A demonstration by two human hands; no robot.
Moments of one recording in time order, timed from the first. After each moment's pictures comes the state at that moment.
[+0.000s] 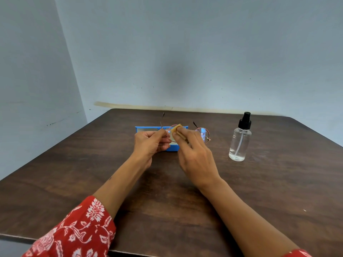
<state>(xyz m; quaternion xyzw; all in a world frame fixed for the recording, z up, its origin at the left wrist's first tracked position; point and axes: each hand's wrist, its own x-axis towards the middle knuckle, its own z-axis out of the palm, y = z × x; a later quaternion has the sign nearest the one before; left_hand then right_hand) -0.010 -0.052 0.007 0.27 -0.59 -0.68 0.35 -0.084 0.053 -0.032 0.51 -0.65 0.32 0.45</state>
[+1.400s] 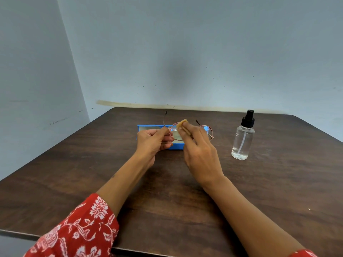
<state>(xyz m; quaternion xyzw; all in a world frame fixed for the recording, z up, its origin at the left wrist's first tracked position) -0.012 -0.052 0.005 0.26 -0.59 -0.68 0.35 -0.086 0.054 -0.030 0.49 -0.66 0.33 0.45</state>
